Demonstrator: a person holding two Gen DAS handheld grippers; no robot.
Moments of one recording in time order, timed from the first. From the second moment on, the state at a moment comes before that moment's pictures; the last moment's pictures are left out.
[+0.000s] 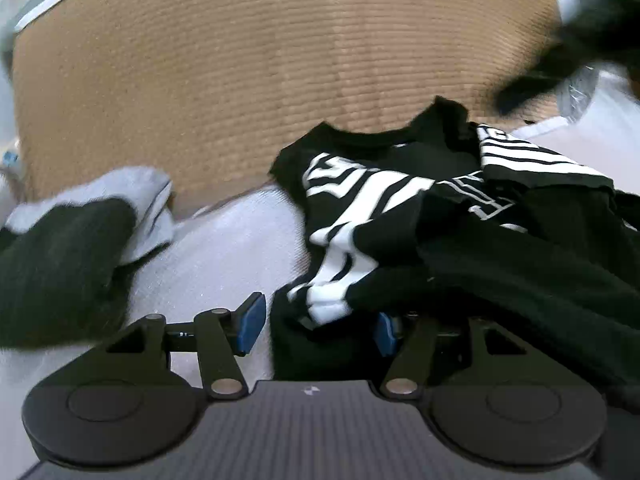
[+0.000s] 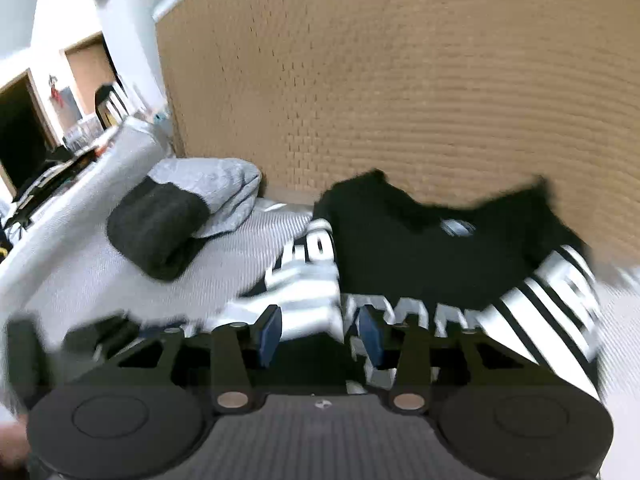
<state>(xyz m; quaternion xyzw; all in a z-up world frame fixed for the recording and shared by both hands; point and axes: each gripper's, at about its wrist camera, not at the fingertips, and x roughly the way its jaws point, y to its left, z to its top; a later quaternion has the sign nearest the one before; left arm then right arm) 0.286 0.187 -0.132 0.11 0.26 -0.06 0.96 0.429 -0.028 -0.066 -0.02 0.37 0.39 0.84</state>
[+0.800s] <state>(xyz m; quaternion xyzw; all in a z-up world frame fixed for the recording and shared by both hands) 0.290 0.220 -0.150 0.01 0.29 0.02 0.96 0.553 0.098 -0.123 -0.01 0.42 0.40 0.81</state>
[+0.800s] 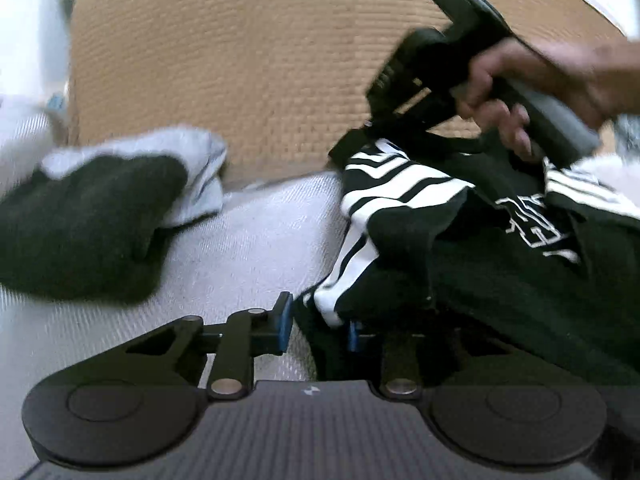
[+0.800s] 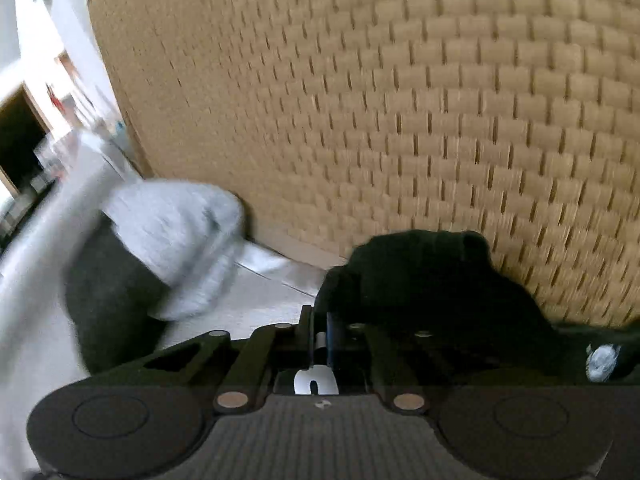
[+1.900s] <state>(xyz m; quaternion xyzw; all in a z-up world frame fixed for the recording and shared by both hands) 0.268 0.201 -0.135 -0.03 0.33 -0.06 0.94 0.421 -0.014 -0.094 -0.04 0.34 0.35 0.87</state>
